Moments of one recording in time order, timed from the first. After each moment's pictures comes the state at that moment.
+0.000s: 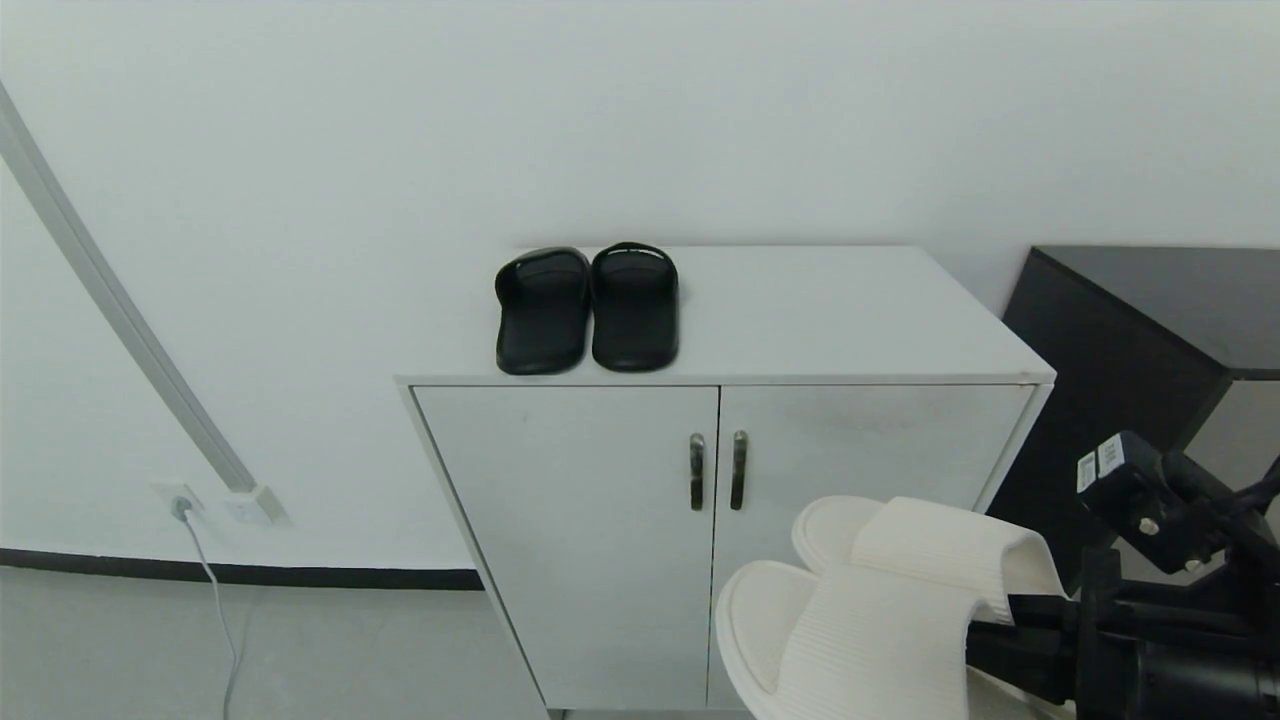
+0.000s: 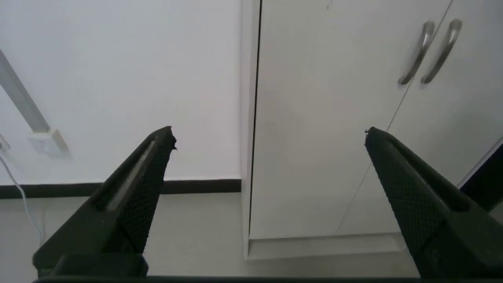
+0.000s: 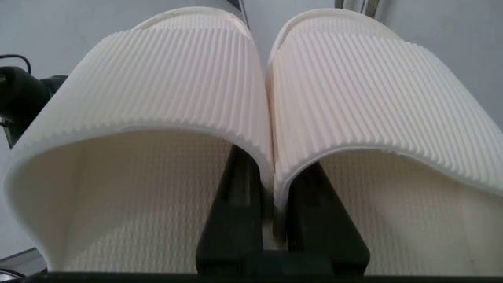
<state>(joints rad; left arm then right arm) 0.00 0.00 0.00 0.00 -0.03 -0.02 0.77 1.23 -0.51 -0.37 0.17 0.04</state>
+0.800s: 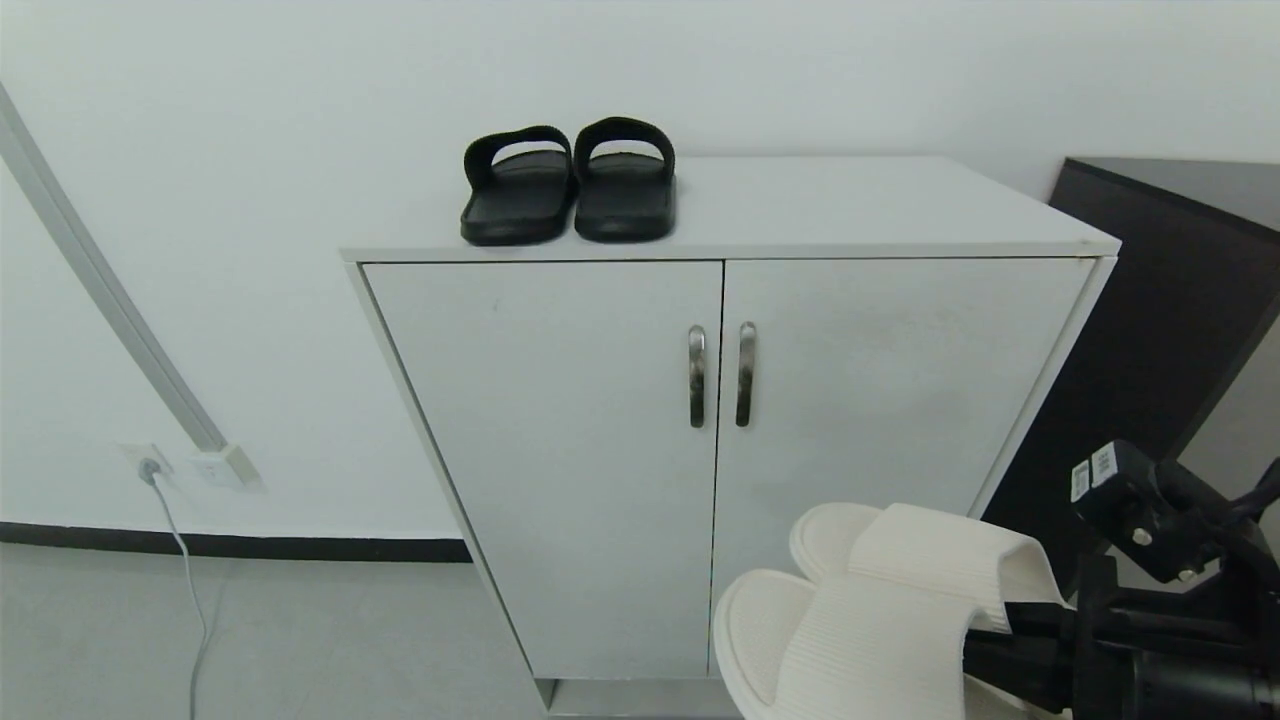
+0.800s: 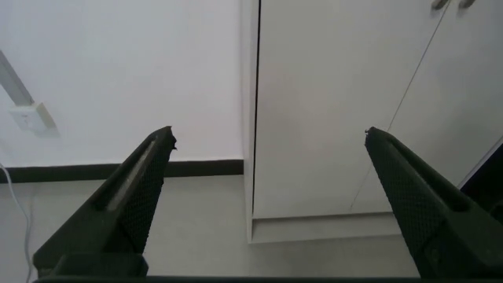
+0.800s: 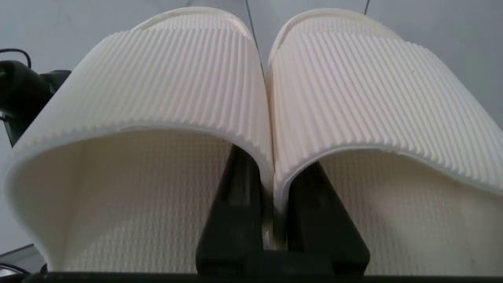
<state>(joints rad) 0.00 0.00 0.00 0.00 -0.03 -0.01 0.78 1.24 -0.50 -0.37 0.17 0.04</state>
